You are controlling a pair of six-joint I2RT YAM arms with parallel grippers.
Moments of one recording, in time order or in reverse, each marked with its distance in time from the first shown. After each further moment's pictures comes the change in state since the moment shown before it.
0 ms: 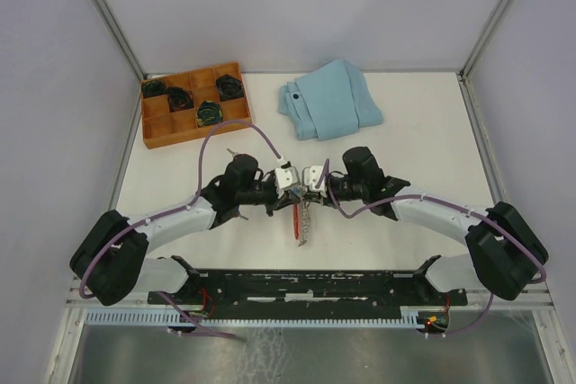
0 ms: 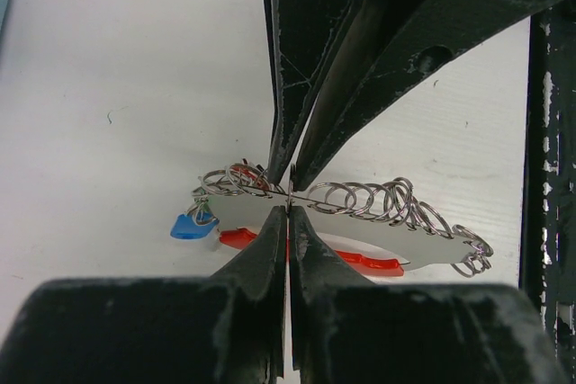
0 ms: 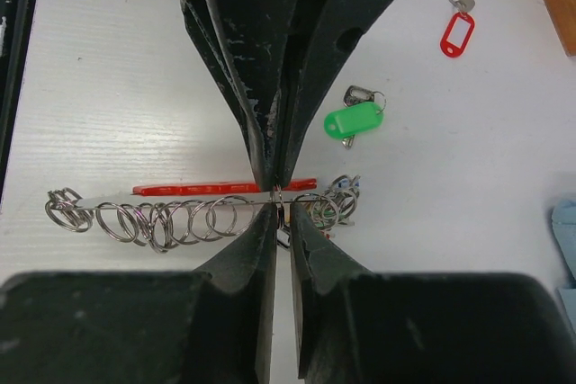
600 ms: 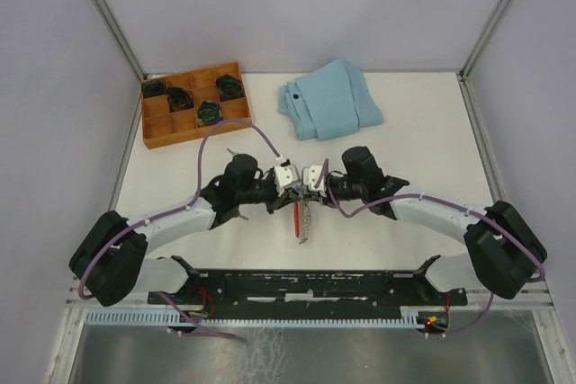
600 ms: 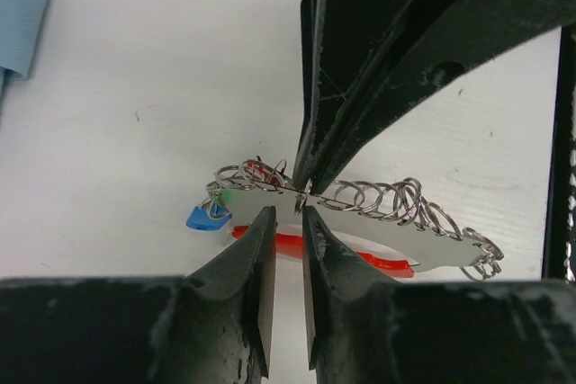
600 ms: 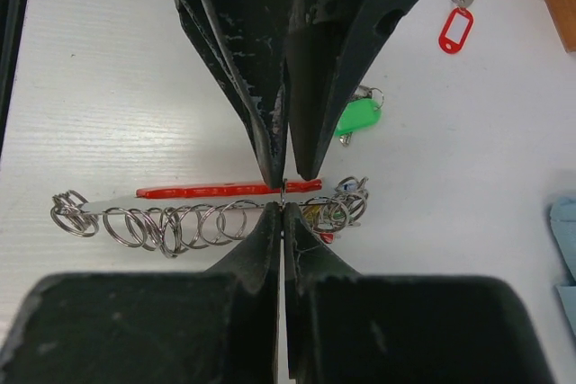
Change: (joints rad) left arm -0.003 -0.002 0.006 0.001 -0.030 -0.002; right arm 0.003 0.011 0.008 -0.004 -0.003 -0.003
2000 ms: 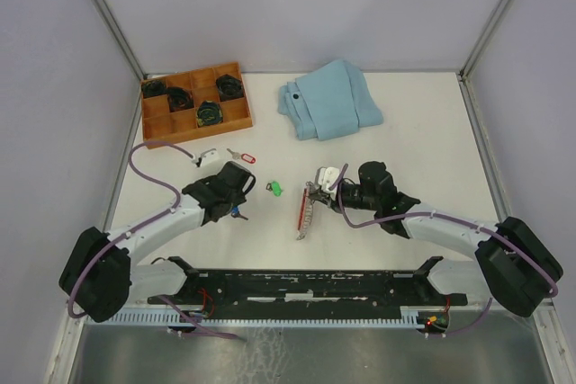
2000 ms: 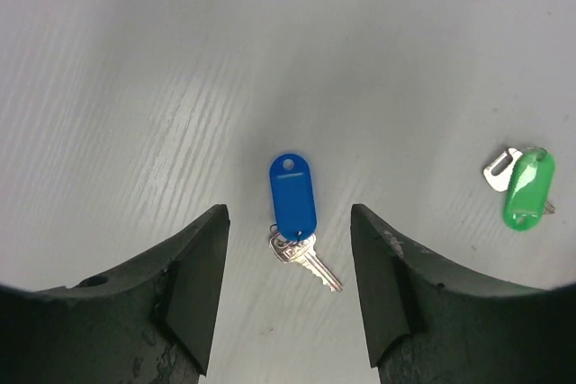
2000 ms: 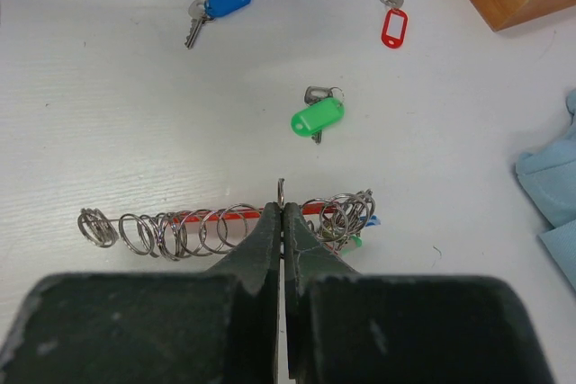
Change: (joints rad) left arm 0.062 -0.116 0.064 -0.741 -1.146 -1.219; right arm -0.002 -0.127 -0.208 0.309 0.119 0.209
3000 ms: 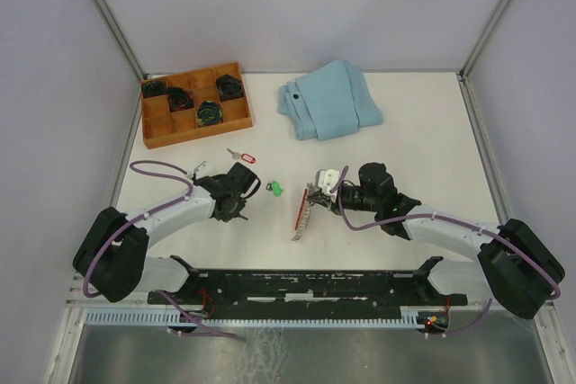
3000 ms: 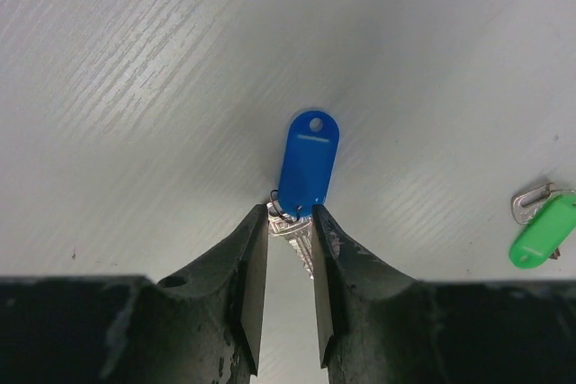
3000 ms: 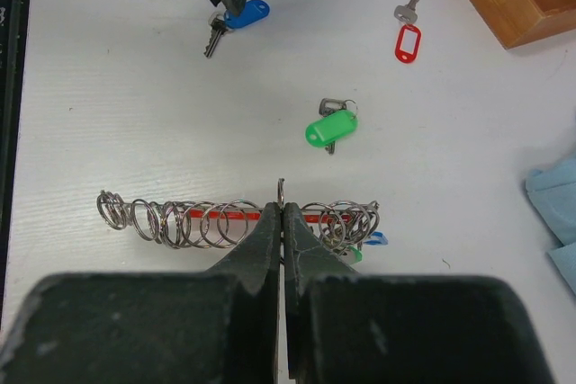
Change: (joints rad) left arm 0.009 0.148 0.034 -0.140 0.078 -0.445; right arm 0.014 -0.016 -0.005 0.000 -0.027 0.000
